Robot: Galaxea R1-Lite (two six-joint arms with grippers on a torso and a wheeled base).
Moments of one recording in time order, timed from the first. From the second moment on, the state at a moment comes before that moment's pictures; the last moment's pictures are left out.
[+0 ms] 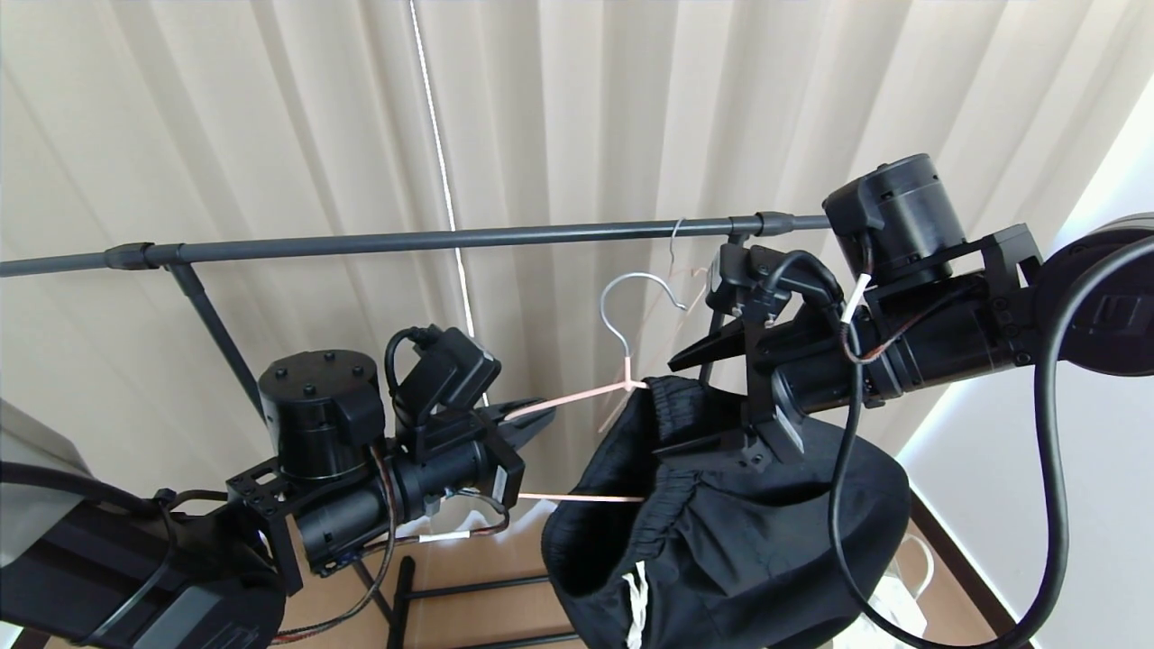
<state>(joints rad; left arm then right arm) -0.57 1.85 -0.57 -1.13 -0.22 0.21 0.54 1.78 -1.37 0.34 0.49 -0.57</state>
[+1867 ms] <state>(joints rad) -0.46 1.81 -0.60 -1.15 -0.32 0.15 0.53 1.74 -1.32 0.34 0.48 -0.56</state>
